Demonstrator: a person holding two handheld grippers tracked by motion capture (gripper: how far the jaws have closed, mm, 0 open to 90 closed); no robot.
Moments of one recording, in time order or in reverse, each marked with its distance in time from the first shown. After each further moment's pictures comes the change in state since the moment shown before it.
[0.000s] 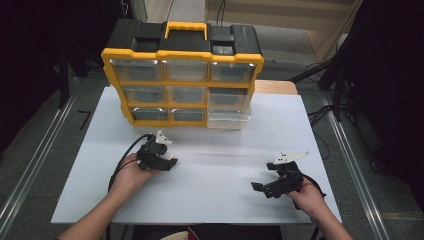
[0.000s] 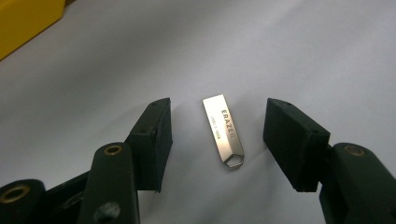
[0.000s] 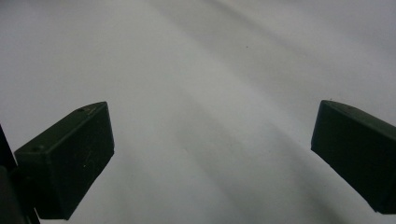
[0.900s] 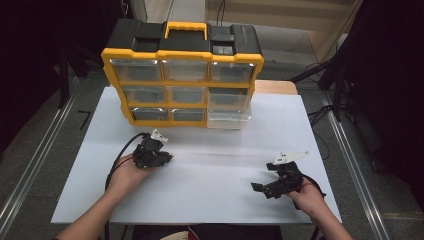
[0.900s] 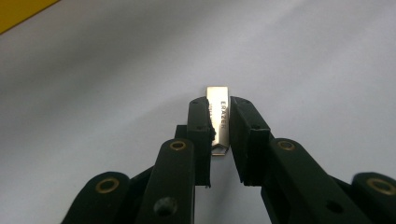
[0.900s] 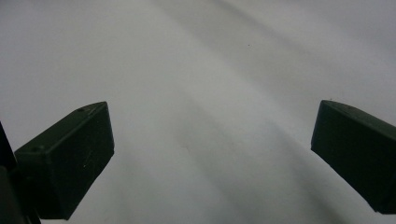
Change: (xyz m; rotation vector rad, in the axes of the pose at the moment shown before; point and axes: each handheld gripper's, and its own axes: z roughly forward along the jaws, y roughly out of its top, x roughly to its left) left arm 0.010 -0.001 -0.008 0.021 -0.079 -0.067; right arm 0.001 0.000 0.001 0.006 0.003 -0.001
